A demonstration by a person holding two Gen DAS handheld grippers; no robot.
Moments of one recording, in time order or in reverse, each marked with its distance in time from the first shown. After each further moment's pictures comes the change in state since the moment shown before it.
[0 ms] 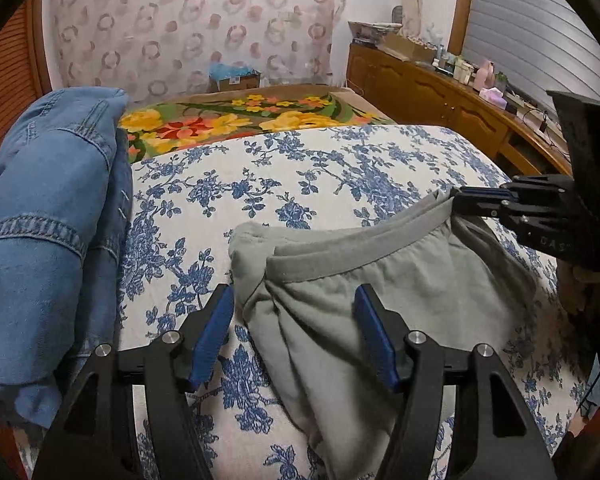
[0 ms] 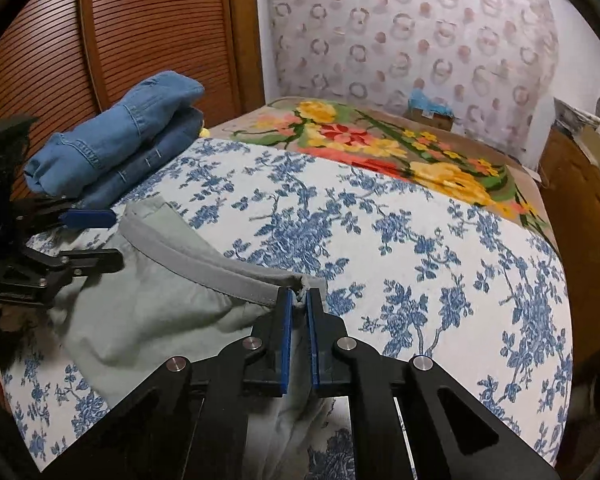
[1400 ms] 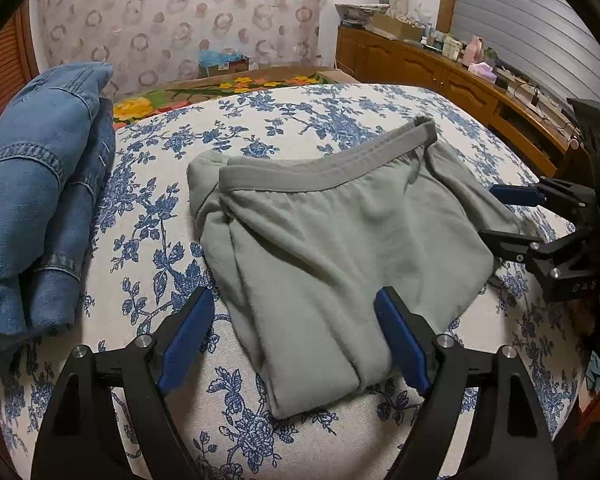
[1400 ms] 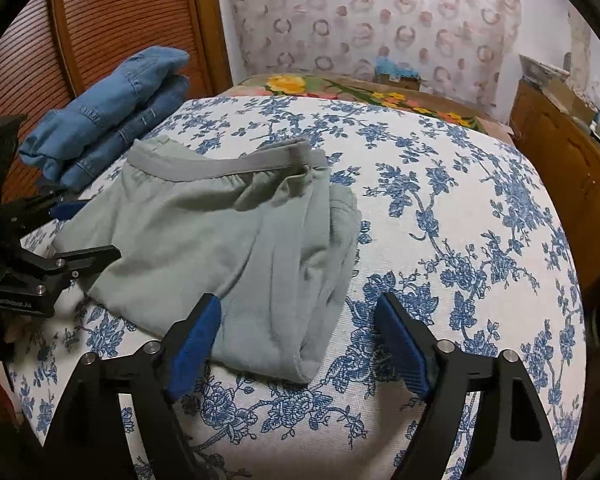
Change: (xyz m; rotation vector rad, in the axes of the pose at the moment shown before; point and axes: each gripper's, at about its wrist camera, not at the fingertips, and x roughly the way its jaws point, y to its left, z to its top) left arm -0.004 -0.027 -0.043 0.042 0.057 -0.001; right arm -0.028 0.028 -0.059 0.109 0.074 -0.077
